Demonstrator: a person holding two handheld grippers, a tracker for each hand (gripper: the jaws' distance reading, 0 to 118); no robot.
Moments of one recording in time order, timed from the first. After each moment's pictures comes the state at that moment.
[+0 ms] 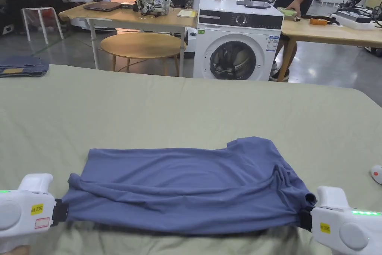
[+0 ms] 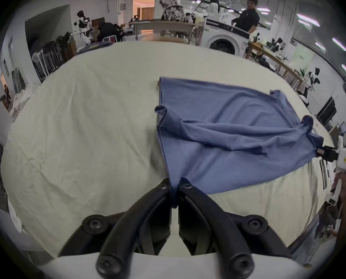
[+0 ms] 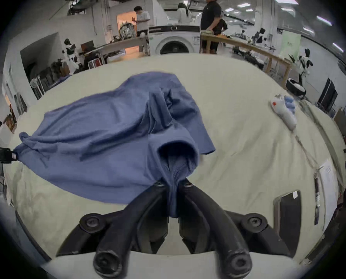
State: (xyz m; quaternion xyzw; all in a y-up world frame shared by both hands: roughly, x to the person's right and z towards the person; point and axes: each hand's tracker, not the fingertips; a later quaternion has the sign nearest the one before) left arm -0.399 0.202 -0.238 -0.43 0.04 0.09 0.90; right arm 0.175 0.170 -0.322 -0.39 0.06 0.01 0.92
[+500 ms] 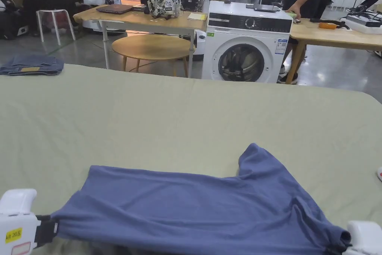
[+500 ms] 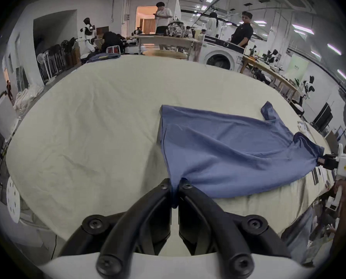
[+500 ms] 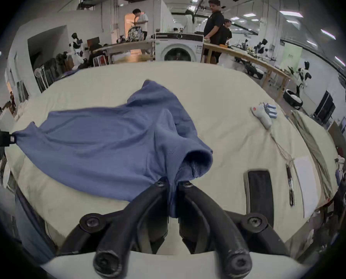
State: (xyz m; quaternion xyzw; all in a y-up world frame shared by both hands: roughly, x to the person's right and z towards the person) left arm -0.404 0.204 -0.141 -0.42 0.04 0.10 0.90; right arm 0.179 0.181 -0.210 -0.43 0.05 0.07 0.90
